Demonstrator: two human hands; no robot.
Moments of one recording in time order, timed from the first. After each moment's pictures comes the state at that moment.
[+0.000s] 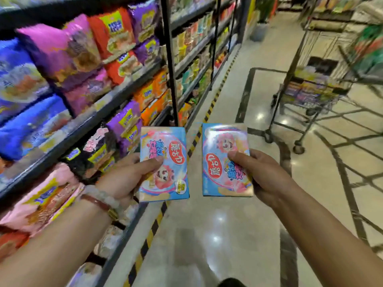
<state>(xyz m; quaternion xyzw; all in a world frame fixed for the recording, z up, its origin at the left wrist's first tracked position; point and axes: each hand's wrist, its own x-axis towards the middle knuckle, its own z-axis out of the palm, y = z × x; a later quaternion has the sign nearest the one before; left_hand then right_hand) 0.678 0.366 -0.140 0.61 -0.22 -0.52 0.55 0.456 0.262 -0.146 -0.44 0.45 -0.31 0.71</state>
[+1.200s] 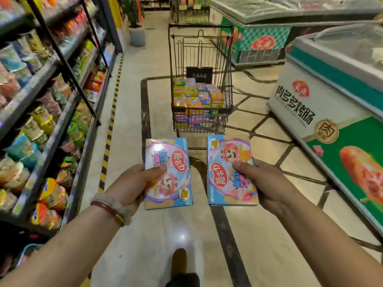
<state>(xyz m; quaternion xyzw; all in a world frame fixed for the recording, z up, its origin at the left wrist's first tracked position) 0.411 -0.267 -0.175 0.54 -0.35 -0.68 0.34 0.165 -0.222 -0.165 -0.24 0.58 -0.48 0.61</state>
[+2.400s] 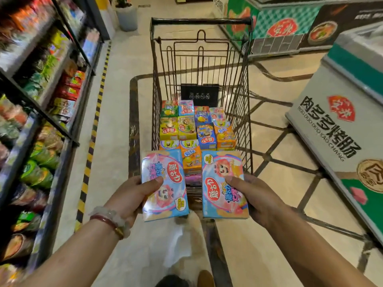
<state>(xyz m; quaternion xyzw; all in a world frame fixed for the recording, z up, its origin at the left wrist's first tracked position) 0.308 -0.762 -0.232 0.58 -0.33 -0.67 0.31 0.051 -0.721 -0.230 -0.19 0.60 -0.42 0.65</state>
